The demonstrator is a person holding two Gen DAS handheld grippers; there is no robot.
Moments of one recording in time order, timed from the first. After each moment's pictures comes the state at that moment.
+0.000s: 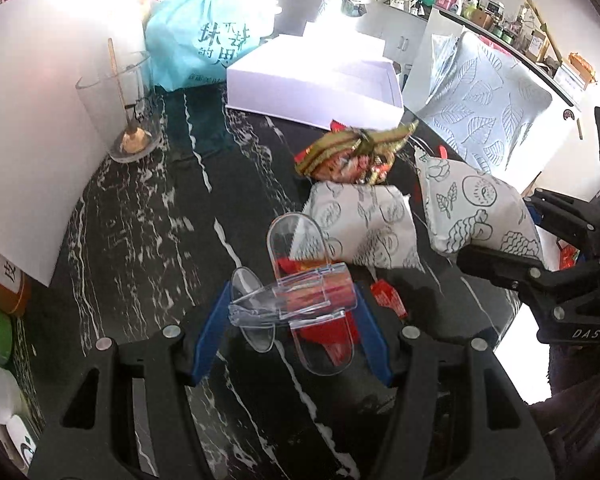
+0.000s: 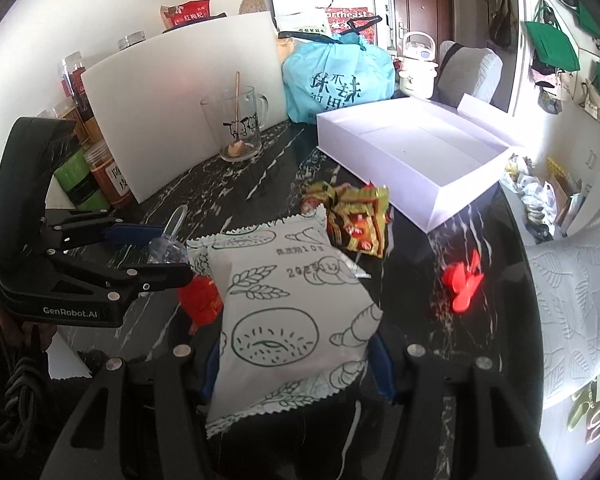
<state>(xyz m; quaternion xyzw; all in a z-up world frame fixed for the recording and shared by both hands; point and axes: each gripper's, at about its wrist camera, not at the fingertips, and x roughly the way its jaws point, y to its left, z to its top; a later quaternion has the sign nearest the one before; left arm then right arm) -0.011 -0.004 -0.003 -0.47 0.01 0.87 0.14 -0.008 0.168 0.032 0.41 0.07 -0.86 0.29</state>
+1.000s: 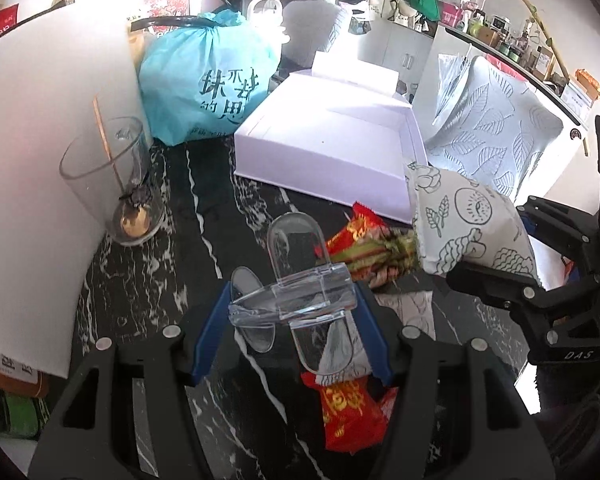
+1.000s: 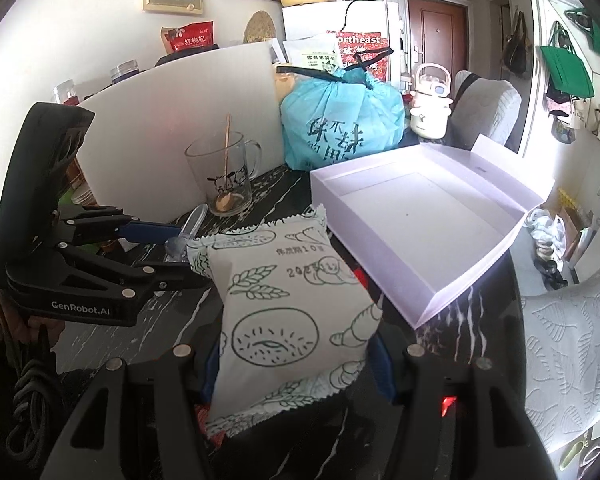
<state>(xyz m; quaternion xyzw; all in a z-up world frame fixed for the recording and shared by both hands) -0.089 -0.004 0.025 -0.45 0.01 0.88 0.14 -0.080 0.161 0.057 0.37 0.08 -0.87 0.31</state>
